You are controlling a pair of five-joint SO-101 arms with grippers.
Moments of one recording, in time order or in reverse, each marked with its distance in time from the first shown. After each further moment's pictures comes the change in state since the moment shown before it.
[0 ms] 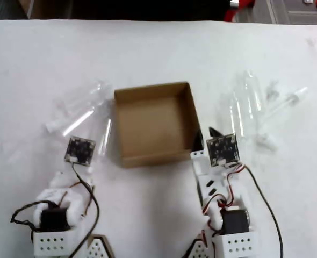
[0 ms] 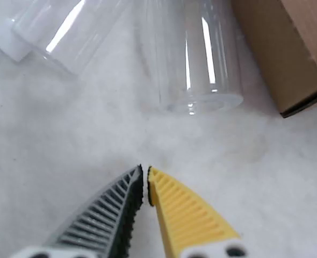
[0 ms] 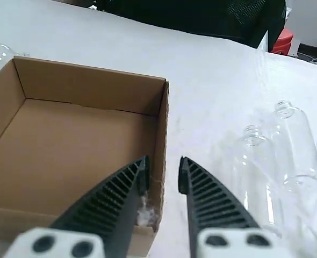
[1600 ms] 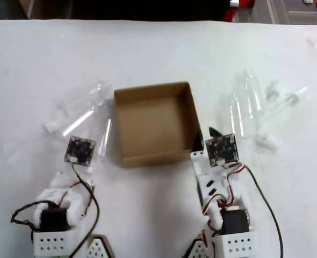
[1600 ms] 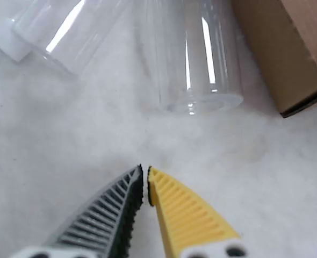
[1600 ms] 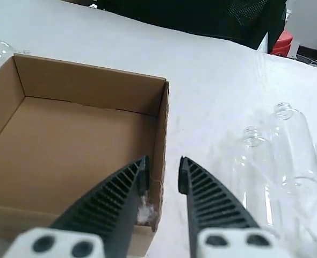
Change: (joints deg) left arm 0.3 0.0 0.0 0.0 0.0; right arm 0.0 0.0 0.0 0.0 0.8
